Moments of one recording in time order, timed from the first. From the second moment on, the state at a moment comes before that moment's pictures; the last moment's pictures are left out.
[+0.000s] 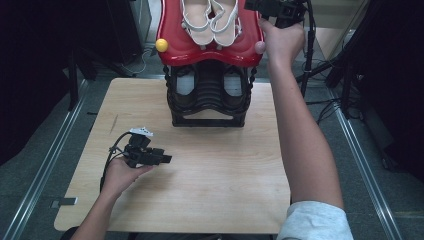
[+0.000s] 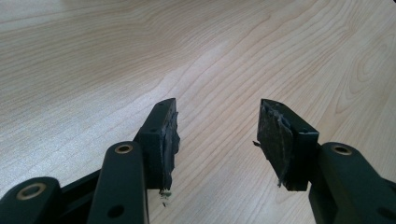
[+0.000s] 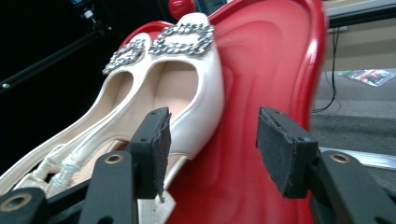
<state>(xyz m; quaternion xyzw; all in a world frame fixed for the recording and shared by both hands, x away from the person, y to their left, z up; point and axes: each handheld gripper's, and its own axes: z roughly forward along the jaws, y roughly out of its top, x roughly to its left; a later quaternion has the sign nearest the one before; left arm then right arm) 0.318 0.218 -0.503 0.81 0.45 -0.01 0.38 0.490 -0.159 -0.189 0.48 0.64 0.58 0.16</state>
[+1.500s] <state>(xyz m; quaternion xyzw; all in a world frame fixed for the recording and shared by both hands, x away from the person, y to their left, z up) 0.317 0.220 -0.503 0.81 0.45 0.00 0.38 0.469 -0.254 -0.276 0.53 0.64 0.53 0.16</state>
